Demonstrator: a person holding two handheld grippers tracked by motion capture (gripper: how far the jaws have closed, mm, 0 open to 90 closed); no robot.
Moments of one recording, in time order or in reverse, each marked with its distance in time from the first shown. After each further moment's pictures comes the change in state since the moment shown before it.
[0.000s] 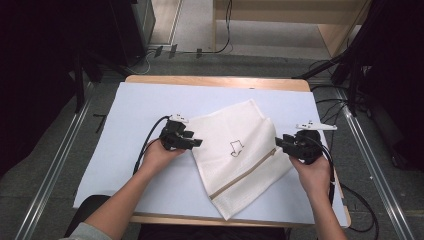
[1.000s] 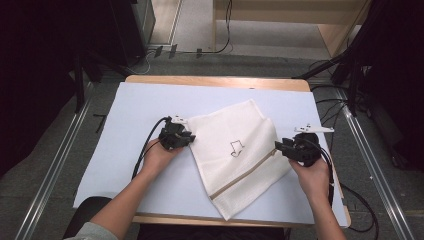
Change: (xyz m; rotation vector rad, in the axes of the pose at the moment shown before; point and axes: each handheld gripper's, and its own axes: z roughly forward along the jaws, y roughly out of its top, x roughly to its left) left arm 0.007 -0.007 0.006 0.006 0.127 -0.020; right arm -0.003 -0.010 0.008 0.037 0.002 0.002
